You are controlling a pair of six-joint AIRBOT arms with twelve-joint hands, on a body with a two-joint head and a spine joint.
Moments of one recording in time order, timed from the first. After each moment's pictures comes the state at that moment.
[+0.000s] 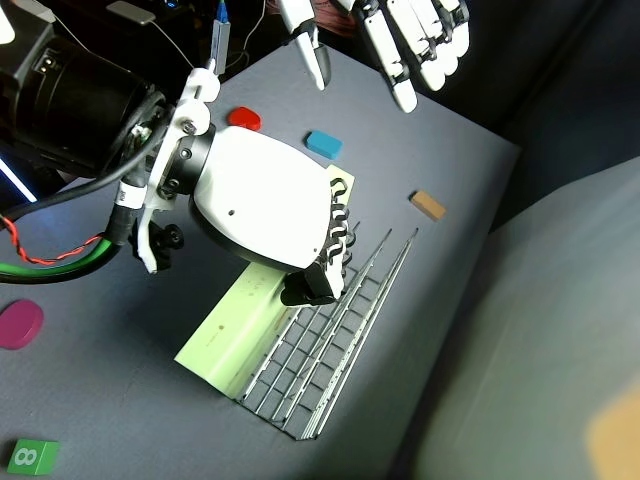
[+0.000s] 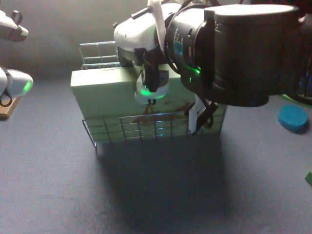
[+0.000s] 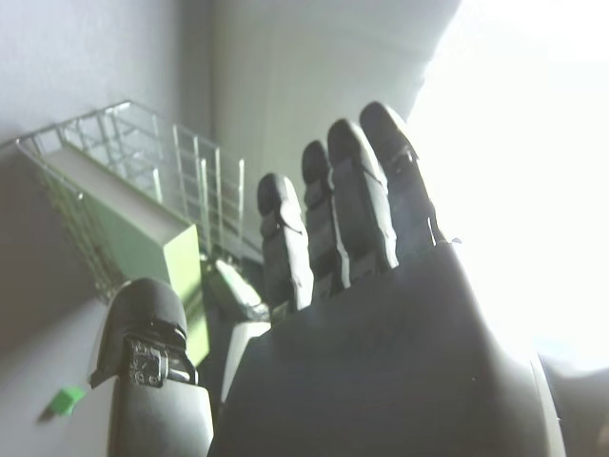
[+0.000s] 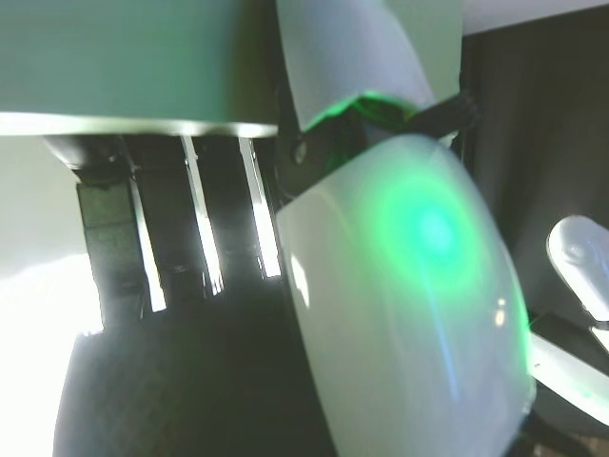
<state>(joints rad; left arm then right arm) -0.09 -0.48 0.53 1.05 0.73 0.45 -0.16 -1.49 1.06 -1.18 -0.72 0.22</state>
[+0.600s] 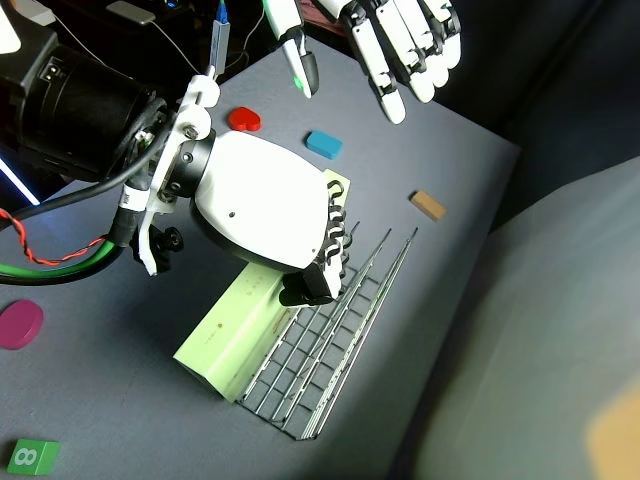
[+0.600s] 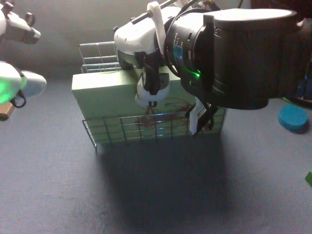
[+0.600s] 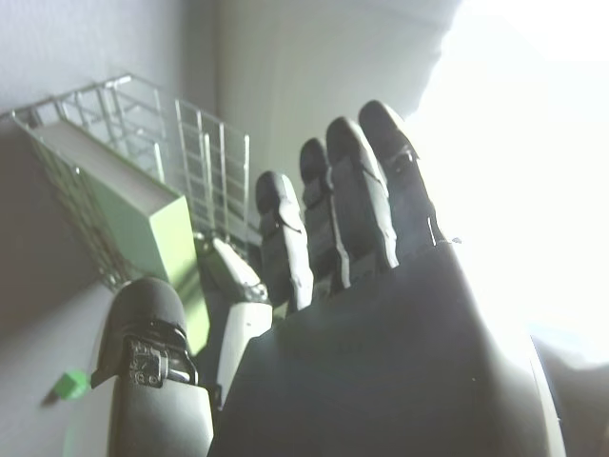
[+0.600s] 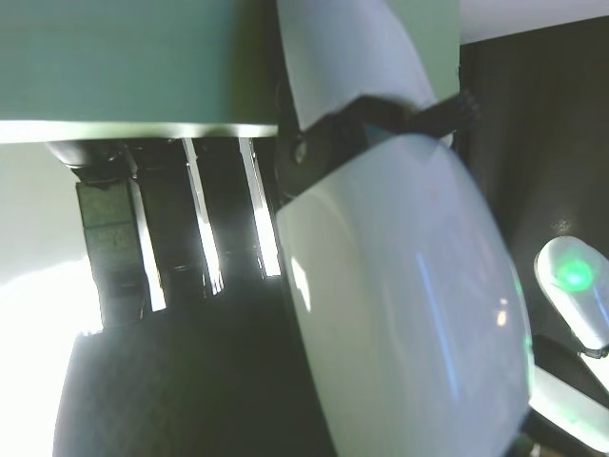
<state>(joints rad) -0.08 -0.51 0.53 1.05 0.74 0.42 -0.17 -1.49 1.06 -1.19 -0.72 0.22</state>
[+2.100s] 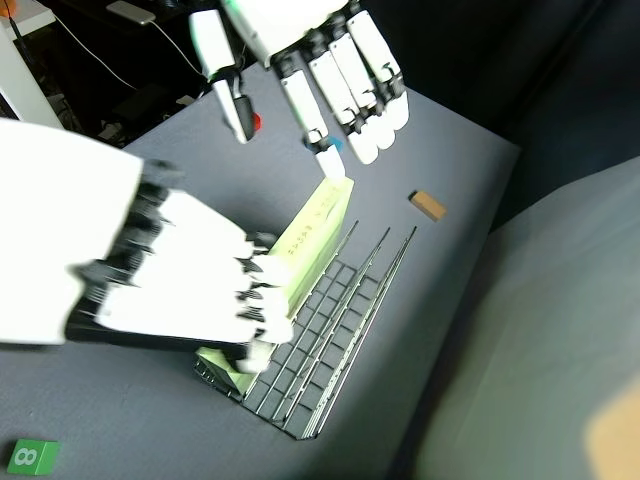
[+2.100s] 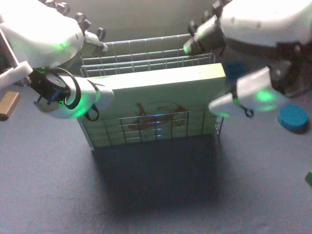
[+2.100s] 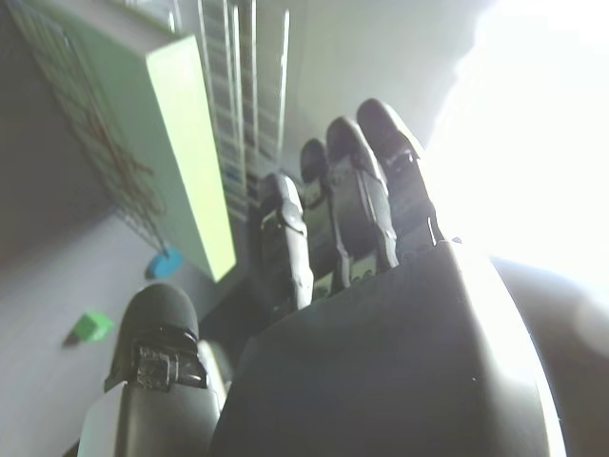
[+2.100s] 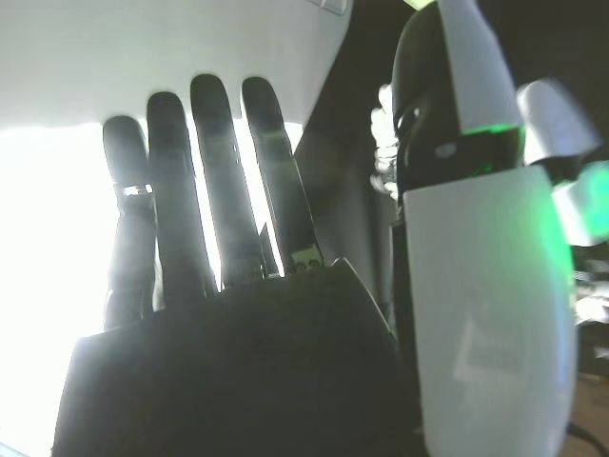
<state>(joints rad) 0.01 -0.71 0.49 1.17 0.80 0.20 -0.05 -0.85 0.63 -0.95 -0.45 -0.17</state>
